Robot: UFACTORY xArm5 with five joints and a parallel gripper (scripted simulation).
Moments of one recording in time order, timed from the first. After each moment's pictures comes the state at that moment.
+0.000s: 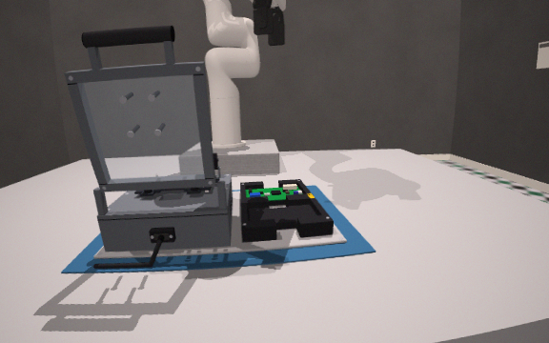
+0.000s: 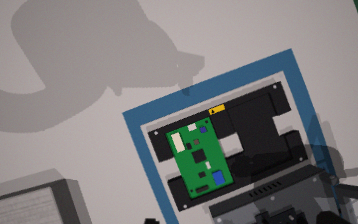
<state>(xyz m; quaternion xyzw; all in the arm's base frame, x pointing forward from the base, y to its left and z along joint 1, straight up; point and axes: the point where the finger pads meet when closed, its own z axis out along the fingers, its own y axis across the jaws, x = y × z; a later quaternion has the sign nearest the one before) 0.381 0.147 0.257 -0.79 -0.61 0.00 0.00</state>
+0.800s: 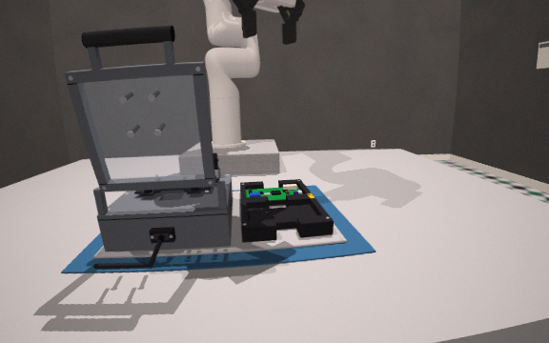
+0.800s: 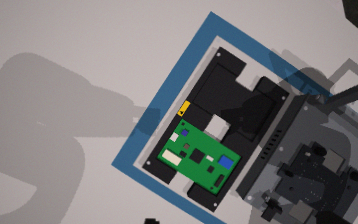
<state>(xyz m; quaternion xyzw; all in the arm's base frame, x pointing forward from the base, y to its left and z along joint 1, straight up) 0.381 0.147 0.257 -0.94 -0.34 0.00 0.00</state>
